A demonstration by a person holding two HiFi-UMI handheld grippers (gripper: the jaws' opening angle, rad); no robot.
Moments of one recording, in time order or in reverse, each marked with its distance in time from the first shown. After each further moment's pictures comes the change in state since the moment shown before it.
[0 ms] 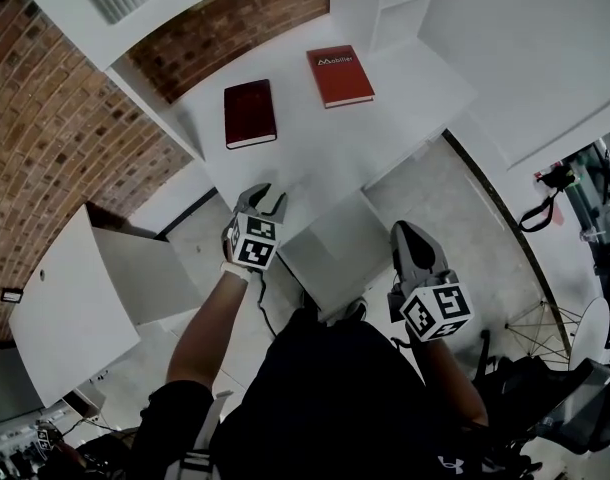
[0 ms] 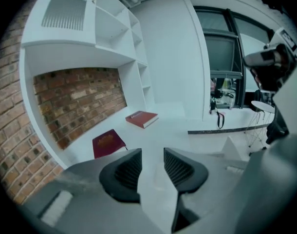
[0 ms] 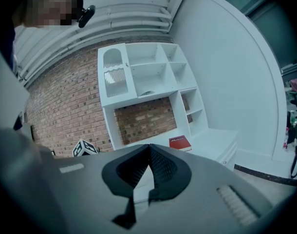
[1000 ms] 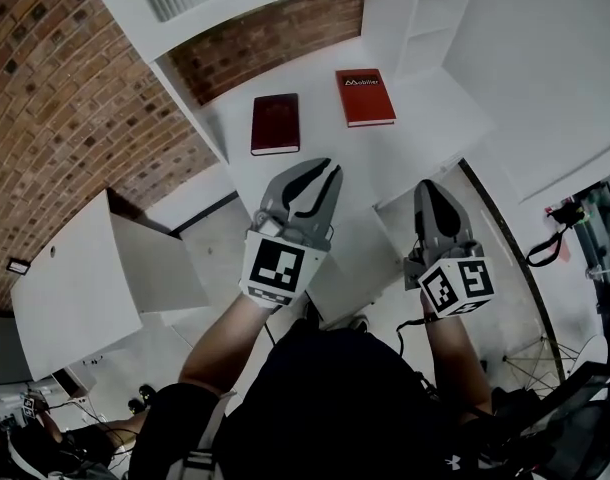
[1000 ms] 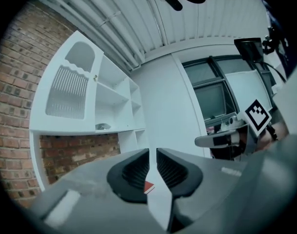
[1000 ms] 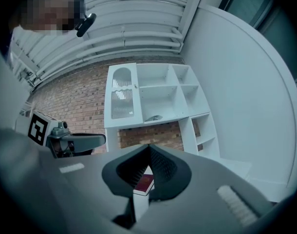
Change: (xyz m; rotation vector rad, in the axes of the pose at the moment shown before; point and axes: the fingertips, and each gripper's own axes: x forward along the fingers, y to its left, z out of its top) left arm -0.168 -0.044 0.243 0.062 -0.622 0.020; right arm 0.036 0.012 0.119 -0.110 -0.224 0.097
